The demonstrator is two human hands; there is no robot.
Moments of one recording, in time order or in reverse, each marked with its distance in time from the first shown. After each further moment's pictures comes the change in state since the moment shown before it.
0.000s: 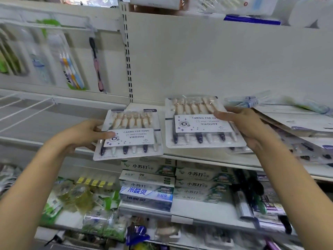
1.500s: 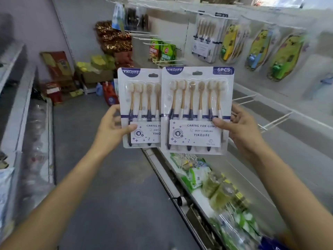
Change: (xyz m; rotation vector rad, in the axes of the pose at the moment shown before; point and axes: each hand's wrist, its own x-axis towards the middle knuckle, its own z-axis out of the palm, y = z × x) left_hand -0.348 -0.403 -0.353 -0.394 1.105 0.078; right_hand -0.152 -0.021 0.708 0.225 -0.959 -0.196
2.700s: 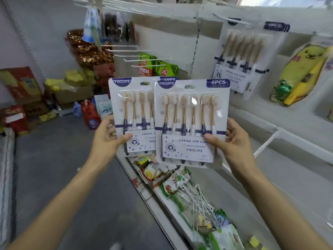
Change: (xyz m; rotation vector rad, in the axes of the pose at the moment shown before) left_hand 0.441 -0.148 -0.001 -0.087 -0.029 -0.020; right_hand 0.398 0.106 0.075 -0.145 0.221 -0.092
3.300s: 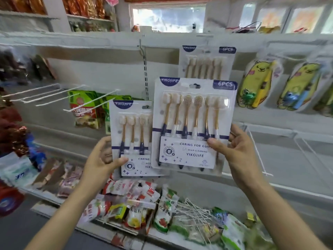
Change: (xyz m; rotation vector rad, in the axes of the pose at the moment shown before) left_hand 0.216 -0.024 -0.014 -0.087 -0.654 0.060; right_hand 0.050 -0.027 0.106 0.013 0.572 -0.120
